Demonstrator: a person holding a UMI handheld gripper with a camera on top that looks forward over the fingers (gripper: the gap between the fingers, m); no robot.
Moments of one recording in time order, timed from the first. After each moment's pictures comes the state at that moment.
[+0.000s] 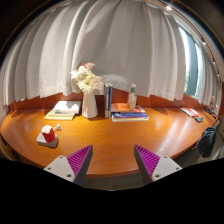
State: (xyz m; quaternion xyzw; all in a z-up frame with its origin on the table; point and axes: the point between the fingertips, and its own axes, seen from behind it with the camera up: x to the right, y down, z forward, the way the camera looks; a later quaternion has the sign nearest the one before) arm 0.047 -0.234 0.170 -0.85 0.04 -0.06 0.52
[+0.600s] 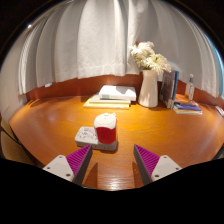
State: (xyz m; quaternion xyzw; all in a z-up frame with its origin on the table) arm -0.234 -0.131 0.050 -0.87 -0.06 0.06 0.49
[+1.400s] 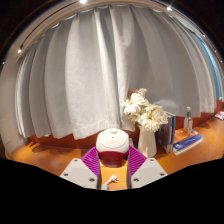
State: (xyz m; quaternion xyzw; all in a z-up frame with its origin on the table) arm -0.220 -0.017 0.260 -0.76 0.02 0.10 0.64
